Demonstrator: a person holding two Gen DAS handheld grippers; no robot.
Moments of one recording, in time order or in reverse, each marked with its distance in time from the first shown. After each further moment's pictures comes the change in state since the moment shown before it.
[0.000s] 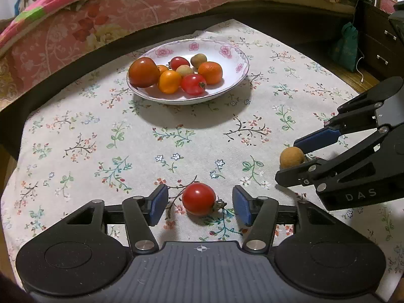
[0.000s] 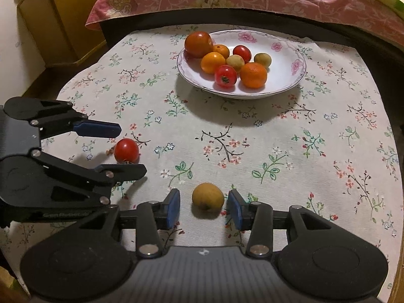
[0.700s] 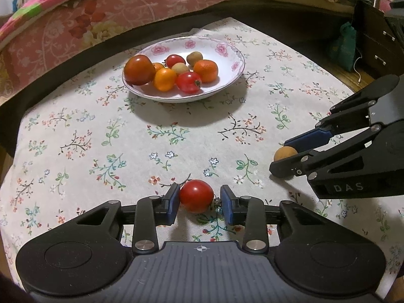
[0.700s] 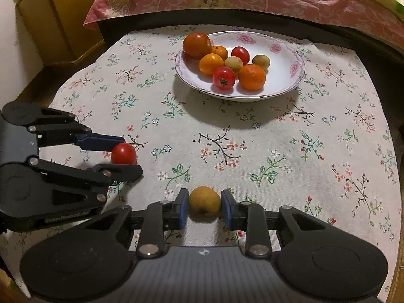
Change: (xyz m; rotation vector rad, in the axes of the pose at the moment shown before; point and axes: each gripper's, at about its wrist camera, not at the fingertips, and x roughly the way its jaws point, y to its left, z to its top) left arm -0.001 -0.004 0.001 -0.010 0.013 -0.017; right arm 0.002 0.001 0.002 -0.007 -0.004 -0.016
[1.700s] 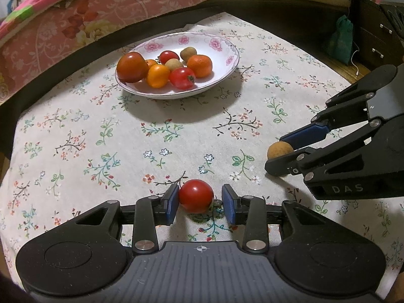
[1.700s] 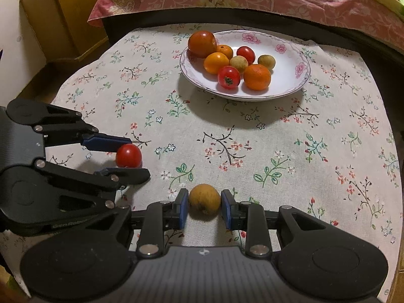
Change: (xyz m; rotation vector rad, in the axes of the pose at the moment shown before) left arm 0.004 -0.003 -0.002 0.028 0.017 -0.007; right arm 0.001 0.003 -0.001 -0.022 0.003 0.005
